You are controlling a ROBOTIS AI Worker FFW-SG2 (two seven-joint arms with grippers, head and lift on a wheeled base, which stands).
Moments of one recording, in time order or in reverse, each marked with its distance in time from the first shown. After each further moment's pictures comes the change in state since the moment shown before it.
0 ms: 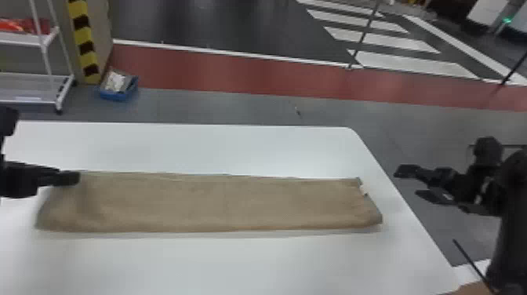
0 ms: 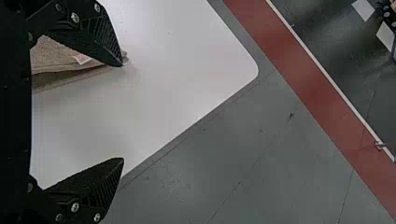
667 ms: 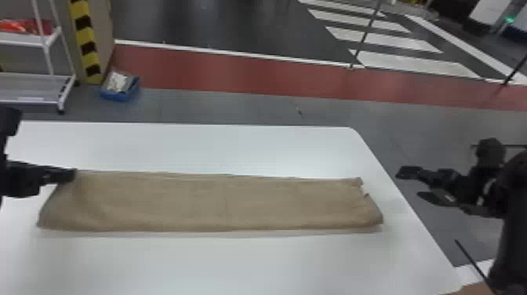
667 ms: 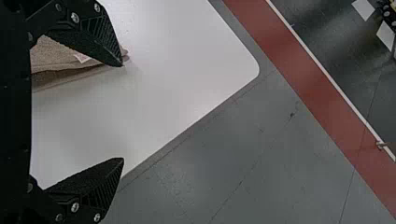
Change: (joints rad) left arm -0.005 0.001 -0.002 0.018 0.001 -0.022 -0.005; right arm 0.003 0.000 -0.007 0.006 -0.002 -0.003 0.000
